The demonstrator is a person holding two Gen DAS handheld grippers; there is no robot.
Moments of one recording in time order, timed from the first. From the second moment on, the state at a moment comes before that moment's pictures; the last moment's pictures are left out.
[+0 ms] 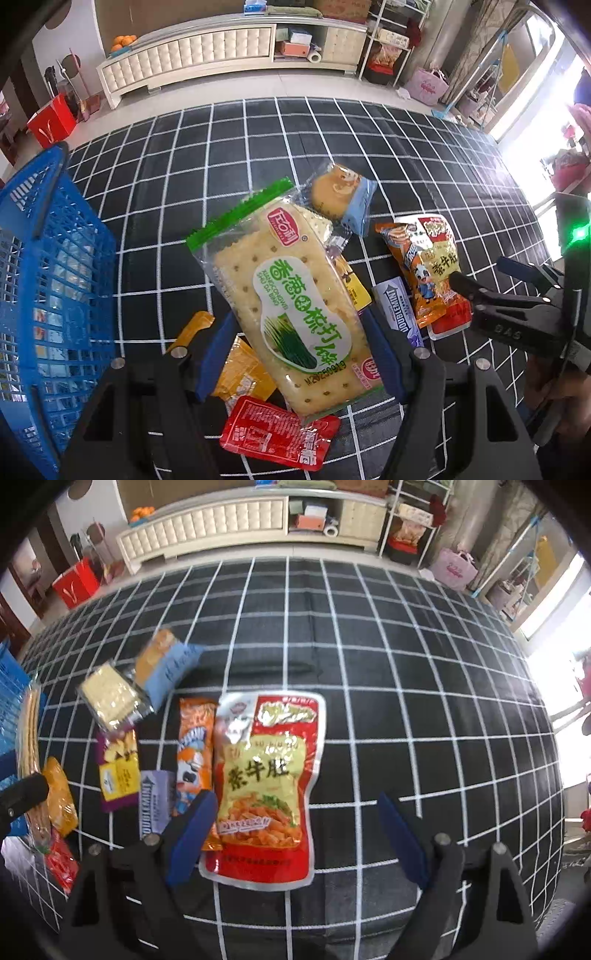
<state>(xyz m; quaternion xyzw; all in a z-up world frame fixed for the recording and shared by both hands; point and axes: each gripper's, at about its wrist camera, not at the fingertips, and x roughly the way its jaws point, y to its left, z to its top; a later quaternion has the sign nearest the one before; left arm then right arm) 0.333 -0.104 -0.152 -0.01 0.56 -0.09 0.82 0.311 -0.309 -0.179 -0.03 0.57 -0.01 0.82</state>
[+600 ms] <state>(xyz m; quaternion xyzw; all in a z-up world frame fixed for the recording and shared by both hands) 0.327 -0.113 -0.174 0.01 0.58 -0.10 0.81 0.309 -0.289 -0.201 -0.04 0.59 0.03 0.81</state>
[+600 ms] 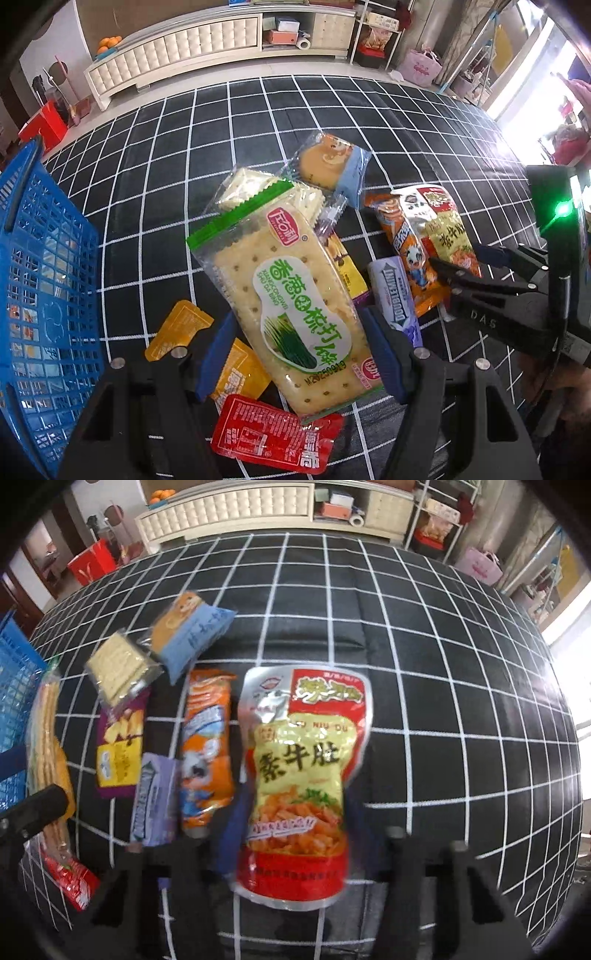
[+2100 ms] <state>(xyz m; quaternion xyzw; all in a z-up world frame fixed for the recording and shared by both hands) 0.226 0.125 -0.036 -0.03 0.46 -0.03 0.89 0.236 -0.057 -0.041 -0.07 0.45 0.22 0.86</state>
